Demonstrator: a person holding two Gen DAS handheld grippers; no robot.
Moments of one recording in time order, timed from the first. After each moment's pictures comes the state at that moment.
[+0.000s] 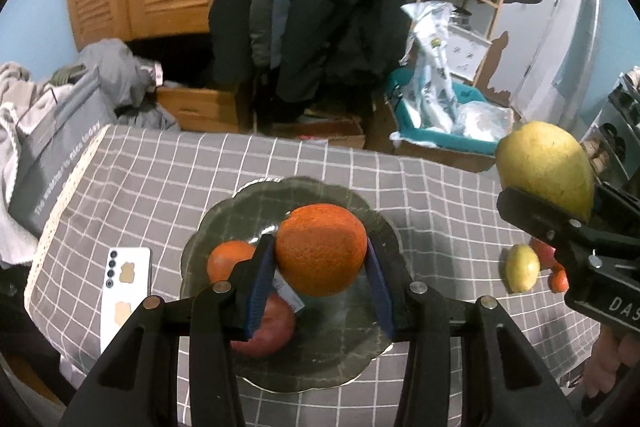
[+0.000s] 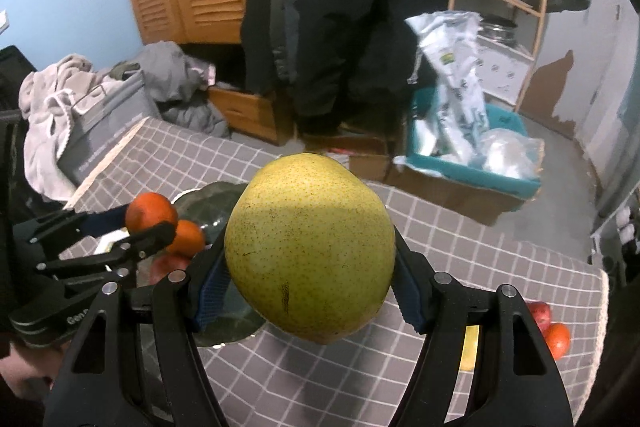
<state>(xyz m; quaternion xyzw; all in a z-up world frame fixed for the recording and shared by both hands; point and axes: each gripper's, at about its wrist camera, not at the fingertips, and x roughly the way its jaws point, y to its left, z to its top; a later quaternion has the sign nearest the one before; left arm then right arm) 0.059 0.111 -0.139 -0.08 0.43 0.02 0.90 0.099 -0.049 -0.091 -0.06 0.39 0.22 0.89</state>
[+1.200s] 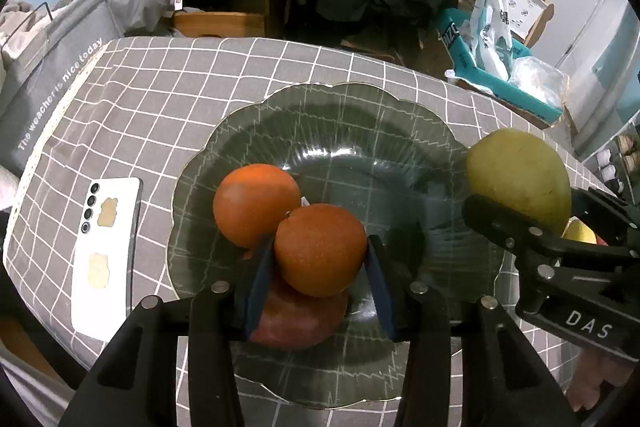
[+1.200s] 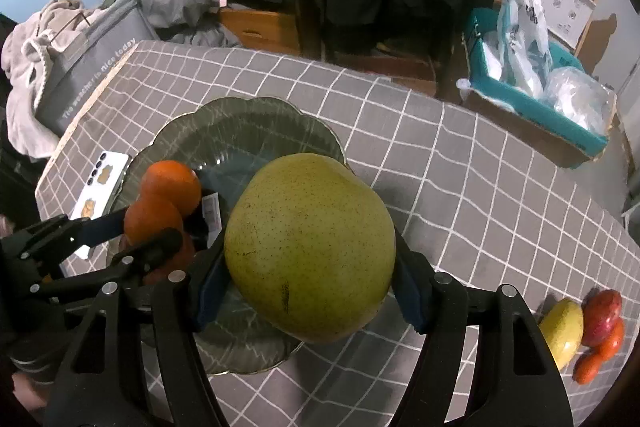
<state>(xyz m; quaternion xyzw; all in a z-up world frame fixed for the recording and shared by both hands) 0.080 0.138 -0.229 -0.10 0.52 0.06 0.84 0.143 0.004 -0.196 -0.07 0.50 0.24 0.83</state>
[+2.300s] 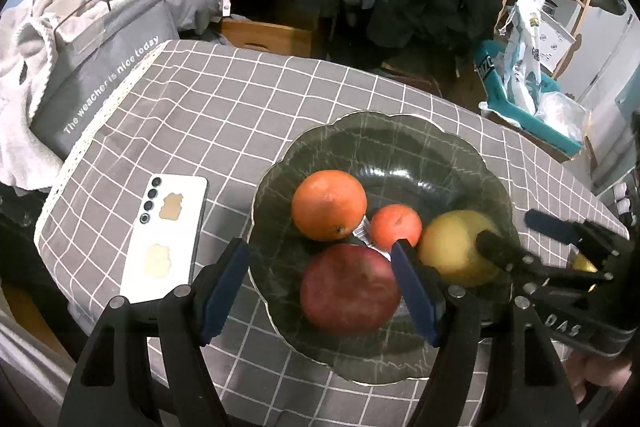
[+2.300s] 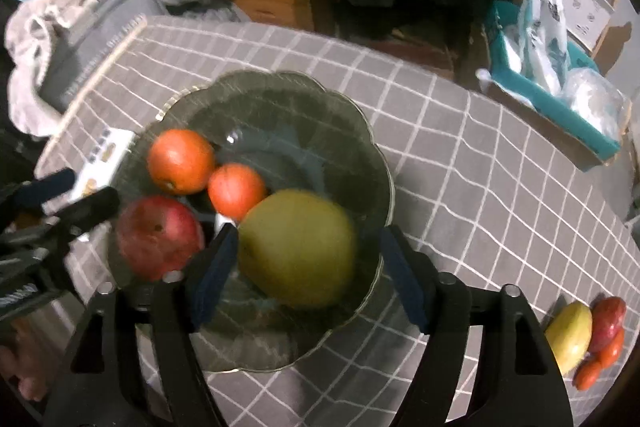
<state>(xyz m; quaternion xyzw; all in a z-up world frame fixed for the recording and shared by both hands) 0.057 0.175 -0.201 -0.11 0.50 0.12 0.85 0.137 0.017 -0.199 -0.09 0.51 0.26 0.82</state>
